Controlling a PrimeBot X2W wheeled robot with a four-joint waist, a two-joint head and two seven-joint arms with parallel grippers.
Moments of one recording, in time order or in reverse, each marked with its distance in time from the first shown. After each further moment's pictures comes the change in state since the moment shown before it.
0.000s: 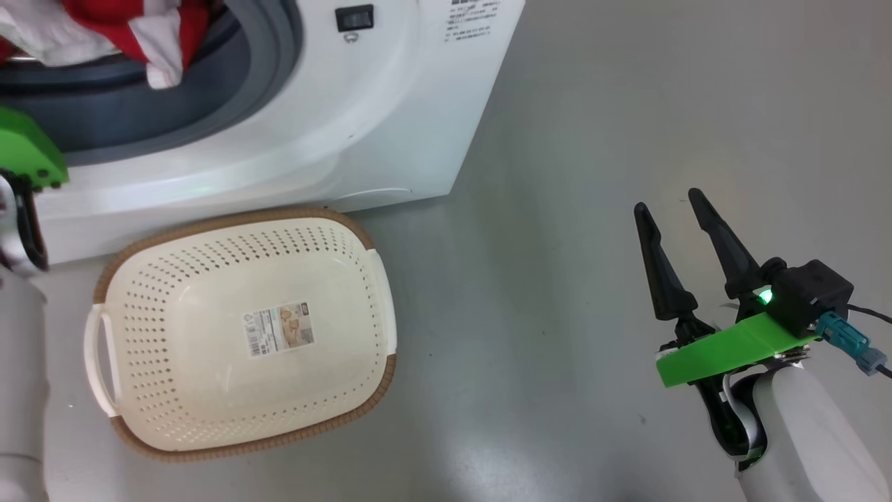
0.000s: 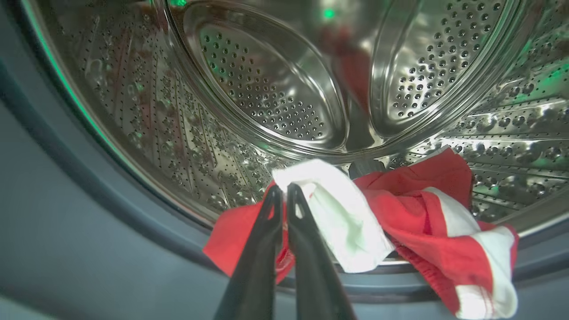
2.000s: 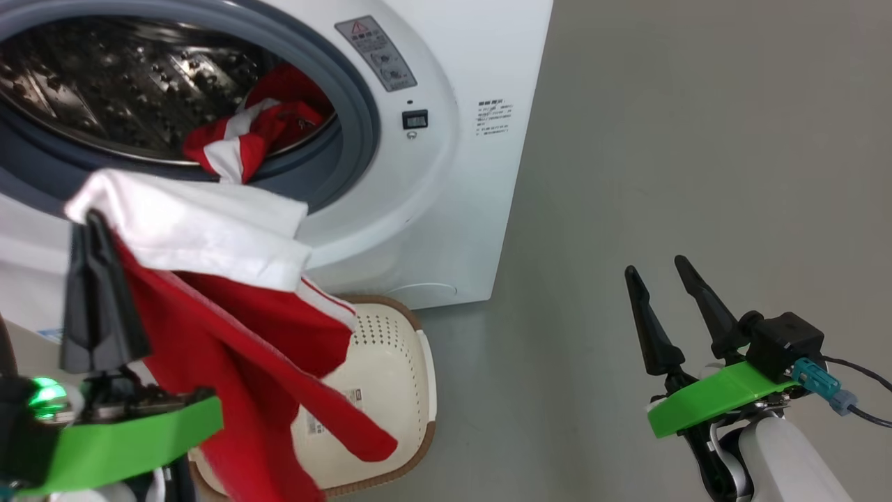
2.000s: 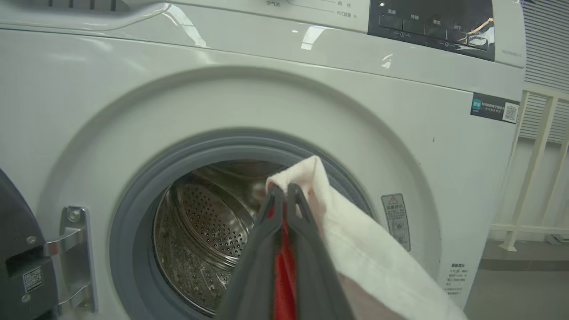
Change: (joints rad) left arm 0.885 -0.234 0.045 -1.218 -0.040 -0.006 -0.008; right arm 0.098 0.028 0.001 0.063 0.009 0.000 0.000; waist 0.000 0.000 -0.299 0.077
